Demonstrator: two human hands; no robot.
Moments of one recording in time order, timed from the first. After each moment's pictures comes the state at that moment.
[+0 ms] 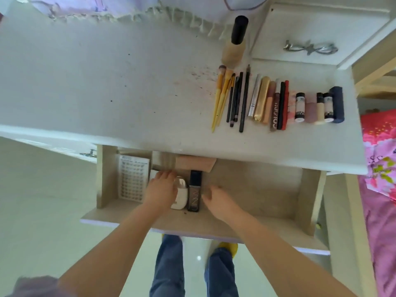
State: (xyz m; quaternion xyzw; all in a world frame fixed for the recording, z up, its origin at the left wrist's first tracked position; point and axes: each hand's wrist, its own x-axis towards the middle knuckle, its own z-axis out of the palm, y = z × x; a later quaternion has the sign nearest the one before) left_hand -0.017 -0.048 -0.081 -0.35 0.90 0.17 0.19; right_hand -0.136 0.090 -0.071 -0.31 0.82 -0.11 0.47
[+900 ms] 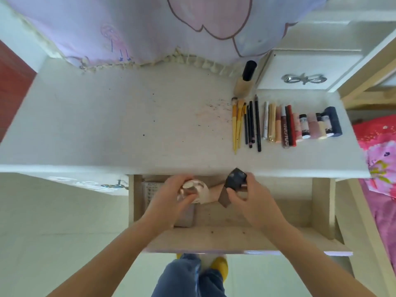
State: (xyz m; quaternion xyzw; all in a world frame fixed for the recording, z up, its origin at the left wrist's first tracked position) left_hand 0.015 -0.101 0.038 -0.26 0.86 0.44 -0.02; right_hand -0.123 0.064 0.055 -0.27 0.87 -0.29 0.28
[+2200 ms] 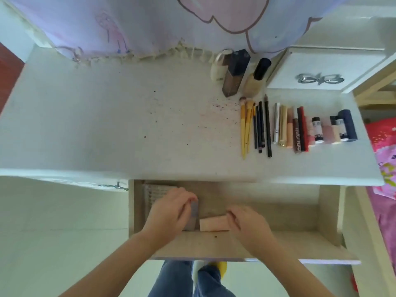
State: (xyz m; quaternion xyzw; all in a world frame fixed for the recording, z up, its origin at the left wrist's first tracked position) left_hand 0.029 -0.116 0.009 -0.16 0.91 0.36 -0.11; right_hand -0.101 0.070 -0.005 -0.40 0.86 -0.14 0.26
